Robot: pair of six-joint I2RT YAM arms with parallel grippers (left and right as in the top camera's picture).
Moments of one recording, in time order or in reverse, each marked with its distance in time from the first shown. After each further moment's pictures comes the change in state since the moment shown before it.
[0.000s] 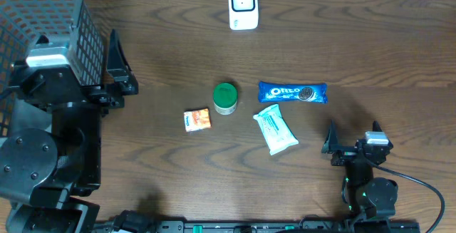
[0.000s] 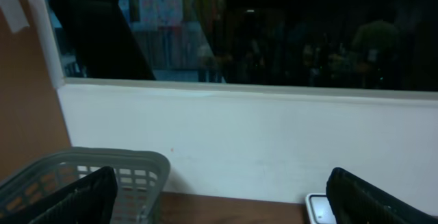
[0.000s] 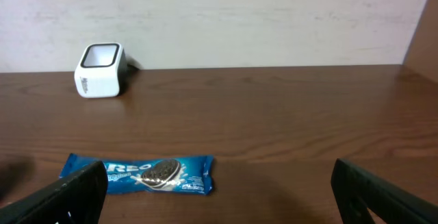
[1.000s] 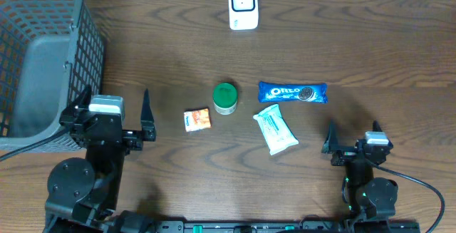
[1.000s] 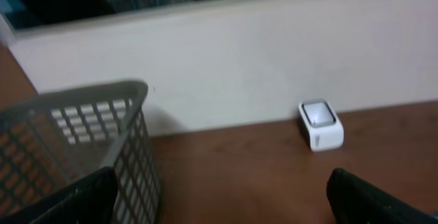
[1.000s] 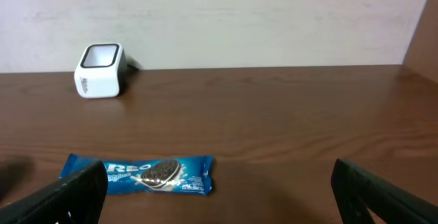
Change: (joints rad) left arm 0.007 -0.286 -0.424 -0.021 0.128 0.107; right arm 0.000 0.000 0.000 0.010 0.010 -0.003
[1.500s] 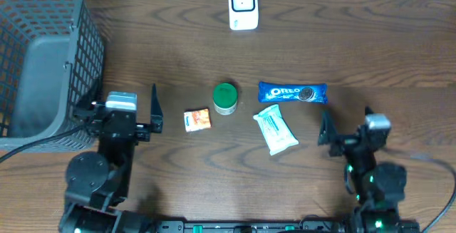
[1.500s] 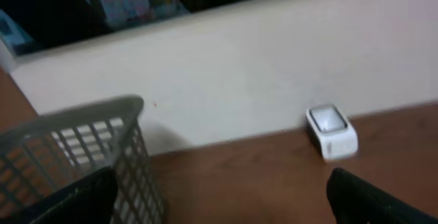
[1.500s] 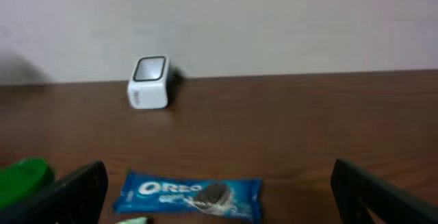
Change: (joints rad) left arm 0.000 0.004 -0.177 0.228 0.007 0.076; right arm 0.002 0.369 0.208 0.099 -0.176 0.085
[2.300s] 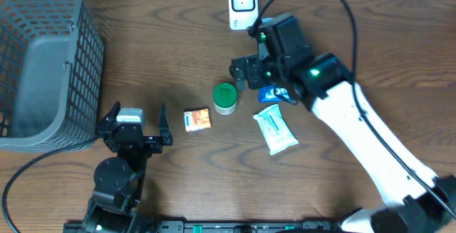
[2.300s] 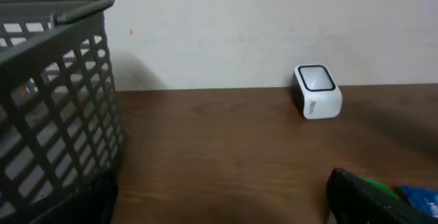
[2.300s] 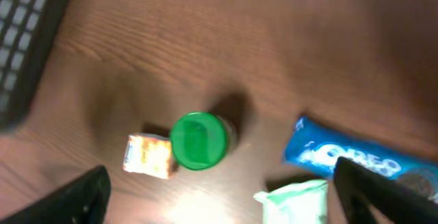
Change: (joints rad) left arm 0.000 -0.144 -0.327 0.081 -0.006 -0.225; right arm 0.492 1.260 1.331 -0.865 -0.004 0.223
